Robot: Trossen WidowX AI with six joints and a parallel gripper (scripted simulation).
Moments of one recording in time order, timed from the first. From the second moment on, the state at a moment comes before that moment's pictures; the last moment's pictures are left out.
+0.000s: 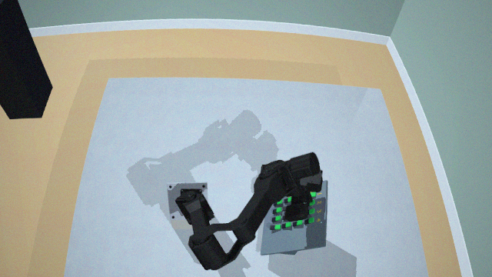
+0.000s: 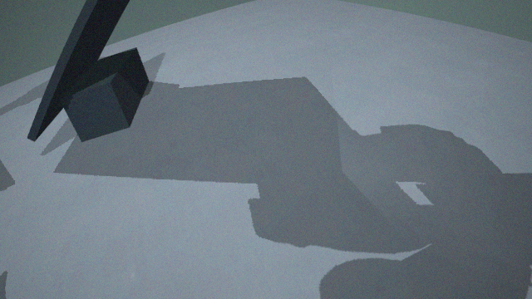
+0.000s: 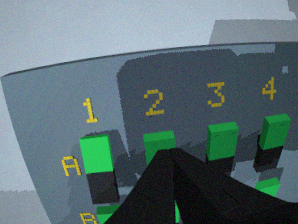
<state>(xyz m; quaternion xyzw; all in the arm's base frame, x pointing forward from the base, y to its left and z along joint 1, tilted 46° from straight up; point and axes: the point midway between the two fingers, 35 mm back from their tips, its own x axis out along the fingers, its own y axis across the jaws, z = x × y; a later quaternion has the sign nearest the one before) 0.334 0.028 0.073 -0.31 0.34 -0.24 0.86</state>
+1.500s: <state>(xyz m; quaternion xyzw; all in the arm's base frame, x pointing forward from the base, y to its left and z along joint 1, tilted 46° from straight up) 0.340 0.022 0.067 -0.31 0.34 -0.24 0.85</state>
